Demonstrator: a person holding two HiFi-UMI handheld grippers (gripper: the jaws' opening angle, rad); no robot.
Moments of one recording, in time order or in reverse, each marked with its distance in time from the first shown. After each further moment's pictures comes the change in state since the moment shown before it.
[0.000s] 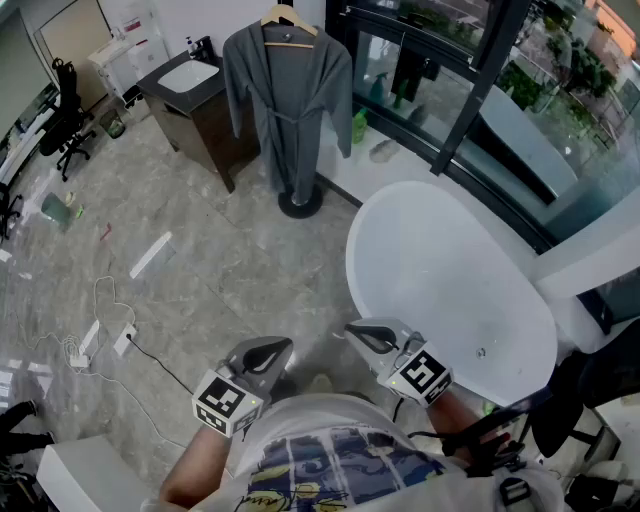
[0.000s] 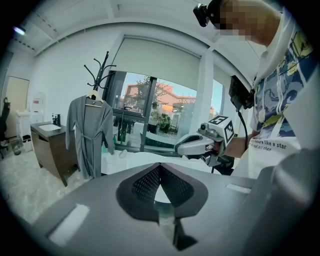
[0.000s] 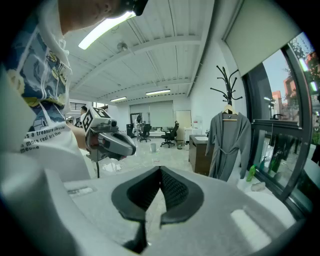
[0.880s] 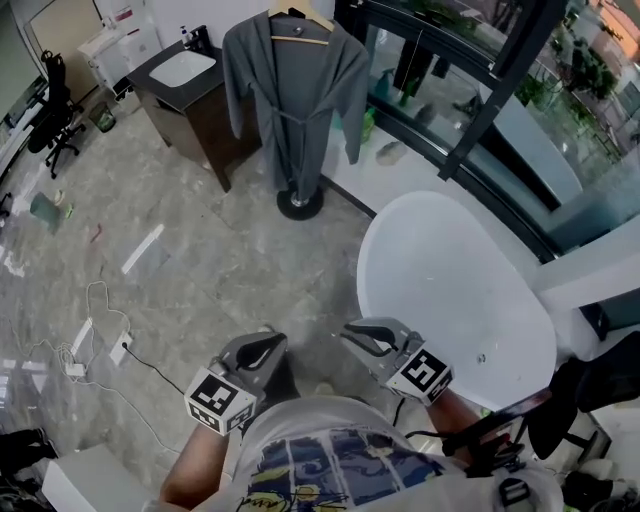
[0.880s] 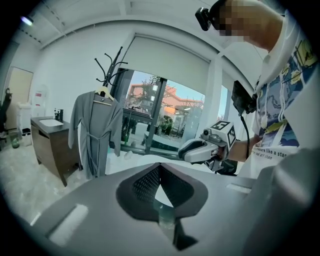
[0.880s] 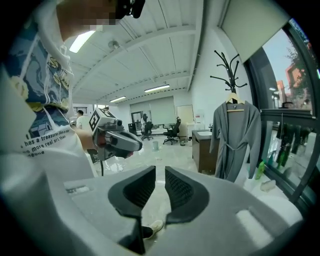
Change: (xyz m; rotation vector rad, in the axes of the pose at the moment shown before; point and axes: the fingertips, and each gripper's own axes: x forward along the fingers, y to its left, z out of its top) left arm 0.022 0.104 0.015 -0.061 -0.019 -0.007; right arm 0.078 -0.050 0.005 0.052 0.041 0.053
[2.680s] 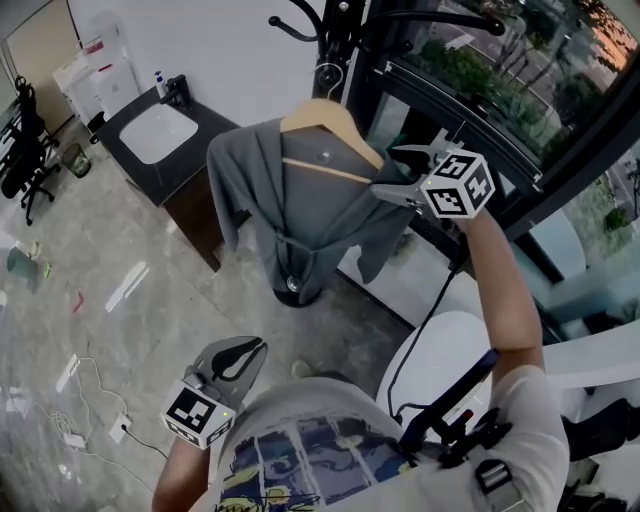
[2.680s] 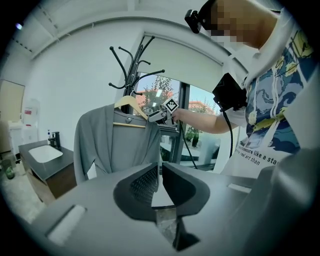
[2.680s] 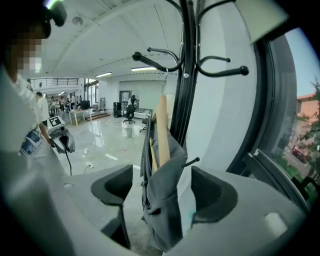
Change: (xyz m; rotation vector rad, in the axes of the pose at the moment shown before) left arm 0.153 0.352 0.225 0.108 -0.070 0.019; right arm 0.212 -0.625 0.311 -0.178 0.226 -0.138
